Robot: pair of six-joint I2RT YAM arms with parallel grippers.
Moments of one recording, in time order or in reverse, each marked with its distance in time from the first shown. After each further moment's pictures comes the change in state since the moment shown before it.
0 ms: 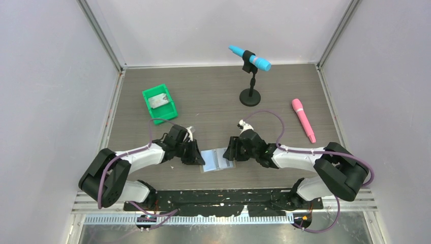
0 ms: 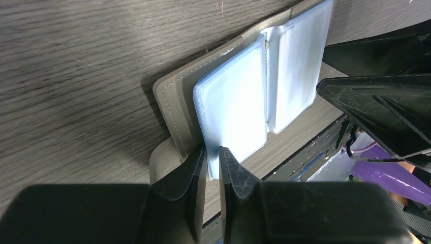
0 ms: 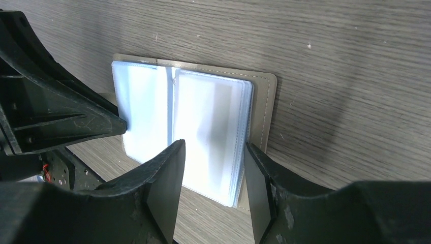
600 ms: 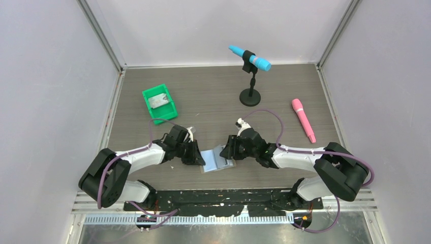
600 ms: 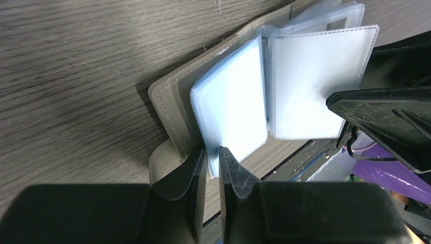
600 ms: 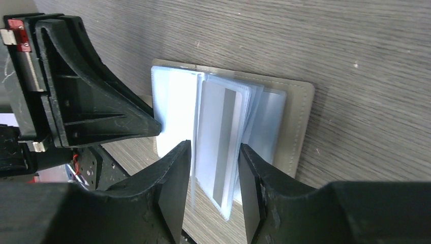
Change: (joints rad) left arm -0.011 0.000 0.000 0.000 -0.004 -0.005; right arm 0.000 0.001 0.000 0.085 -0.062 0.008
